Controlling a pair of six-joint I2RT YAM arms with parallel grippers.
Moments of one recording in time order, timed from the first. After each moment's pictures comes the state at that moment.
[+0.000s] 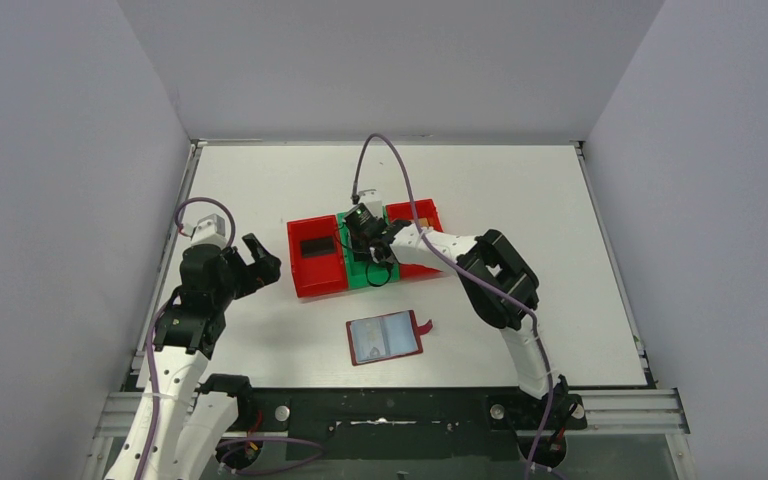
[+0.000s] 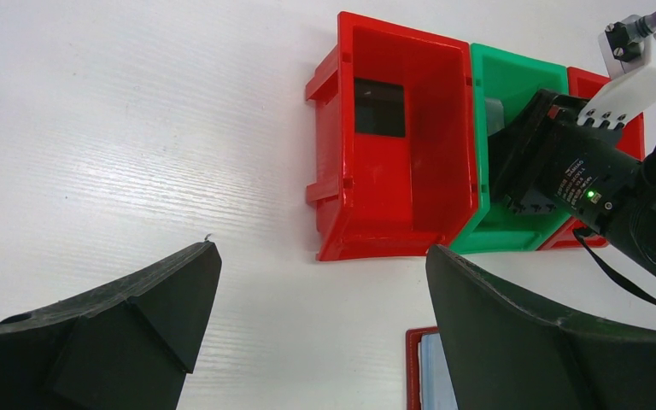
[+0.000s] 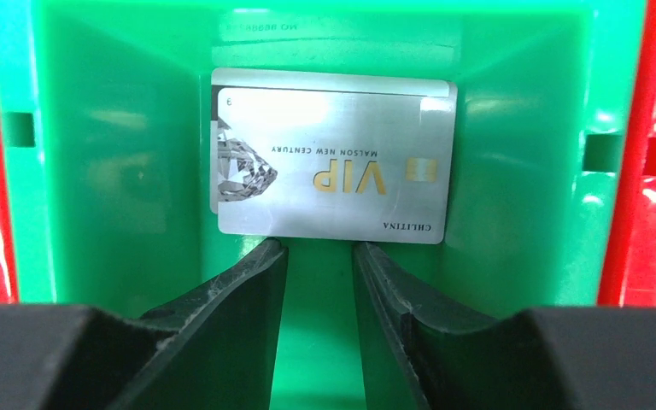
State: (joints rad) left arm -0.10 0.68 0.65 -0.52 -0.01 -0.51; right arm 0.82 2.15 1.55 -0.32 0.32 0.48
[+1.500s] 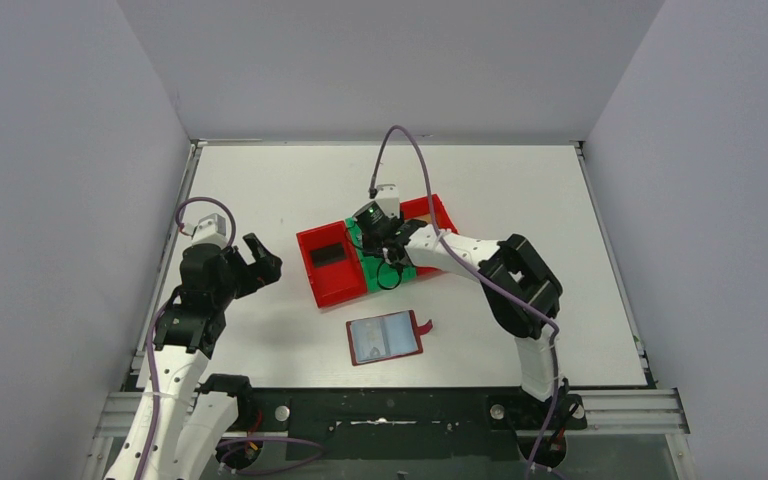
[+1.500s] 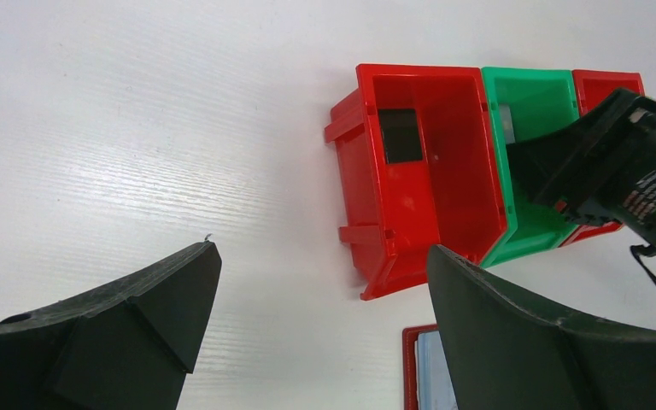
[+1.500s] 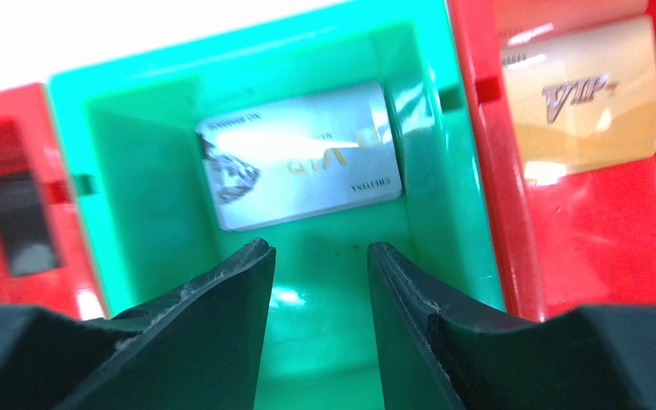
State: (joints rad) left arm -0.10 0.68 0.65 -0.51 0.01 -0.51; right arm 0.82 2.02 1.42 -0.32 0.44 0.56
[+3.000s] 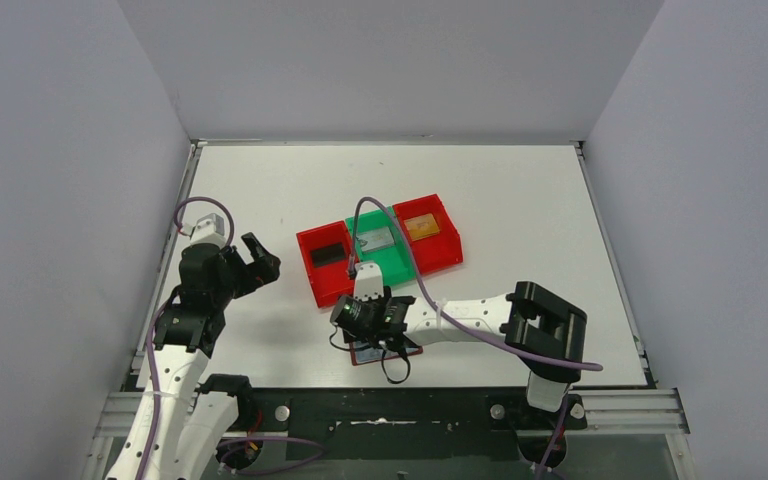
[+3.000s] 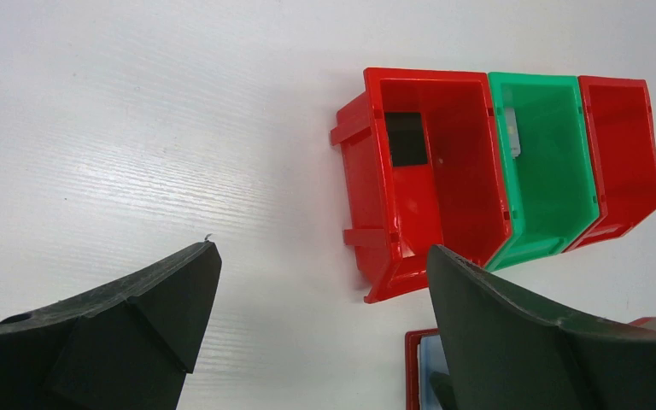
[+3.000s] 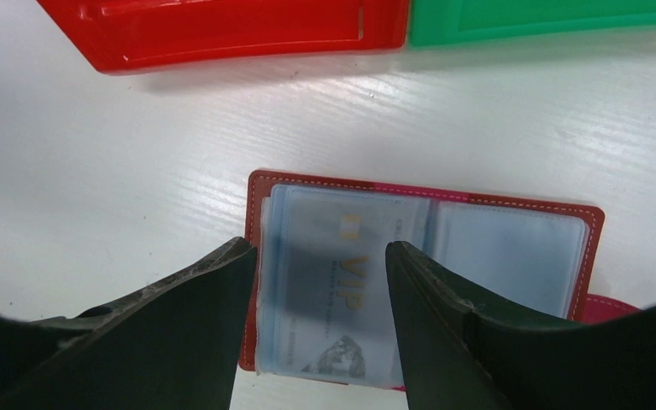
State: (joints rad) left arm -0.09 0.69 0.65 -0.51 0.00 -0.51; right arm 1.25 1.76 1.11 -0.41 0.50 0.87
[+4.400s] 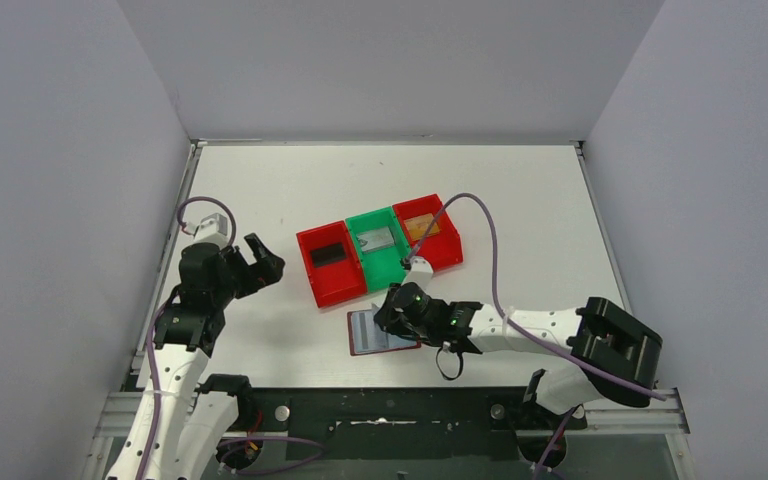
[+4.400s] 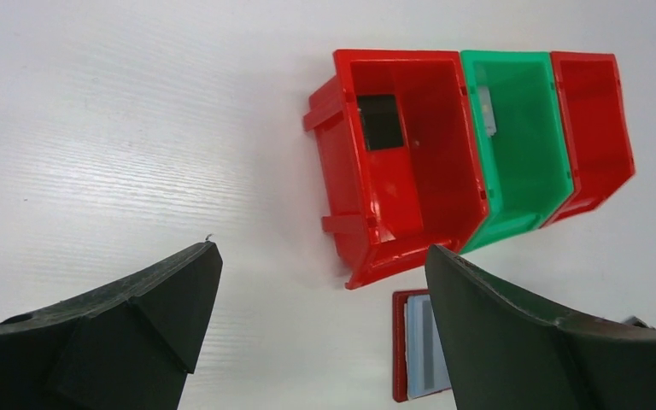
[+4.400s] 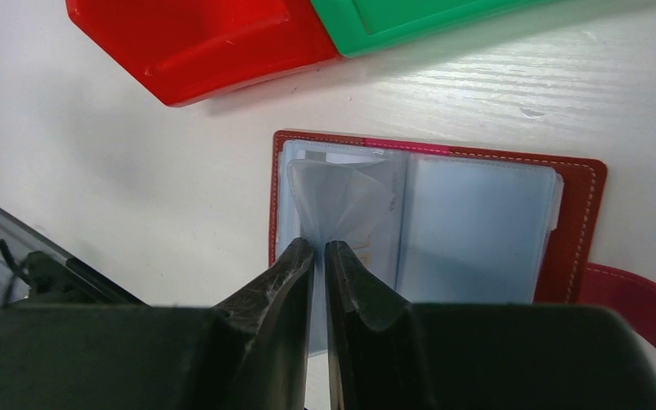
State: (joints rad) left arm -0.08 0.69 0.65 -0.51 0.05 -0.51; right arm 1.10 1.43 0.70 -0.01 0.26 0.96
